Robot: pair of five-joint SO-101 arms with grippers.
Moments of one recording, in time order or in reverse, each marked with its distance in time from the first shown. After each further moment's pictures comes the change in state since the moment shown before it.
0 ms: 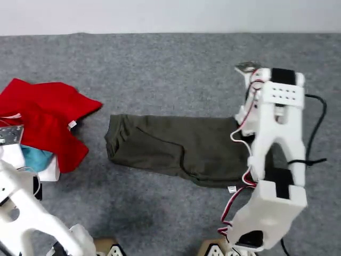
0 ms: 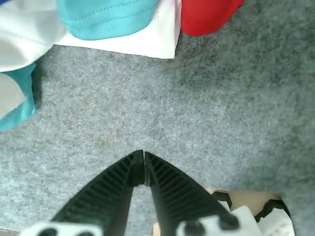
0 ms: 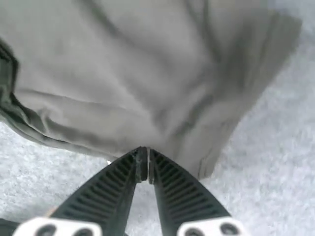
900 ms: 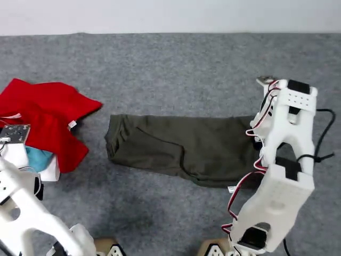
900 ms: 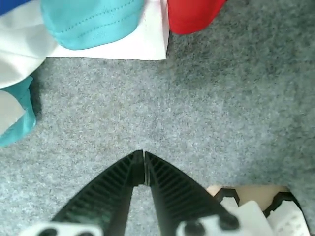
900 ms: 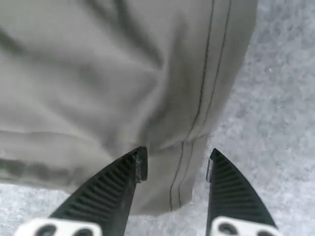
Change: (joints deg) left arm 0.9 0.0 0.0 0.0 -3.9; right arm 7.6 13.1 0.3 -9.8 0.0
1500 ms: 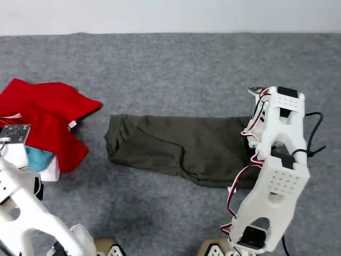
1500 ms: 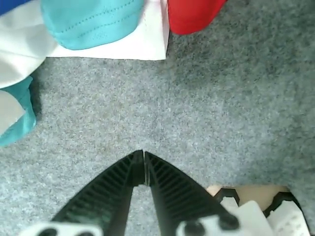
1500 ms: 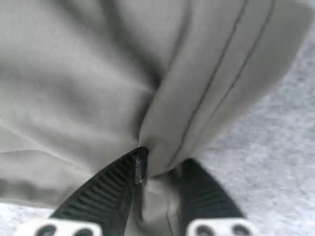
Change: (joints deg) left arm 0.0 0.0 0.0 0.0 0.0; right arm -1.7 8.1 -0.2 -2.0 -0.3
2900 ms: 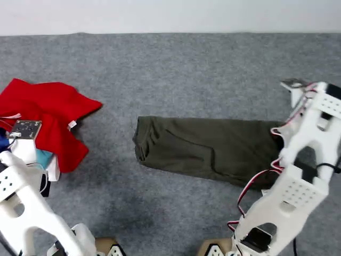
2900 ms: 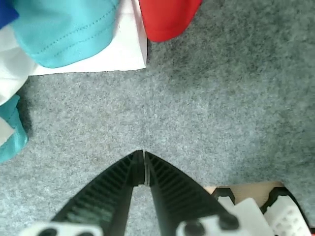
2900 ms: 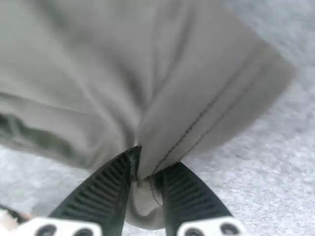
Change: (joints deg) left arm 4.8 0.0 0.0 0.7 0.0; right arm 11.5 -6.9 -9.9 9.9 18.2
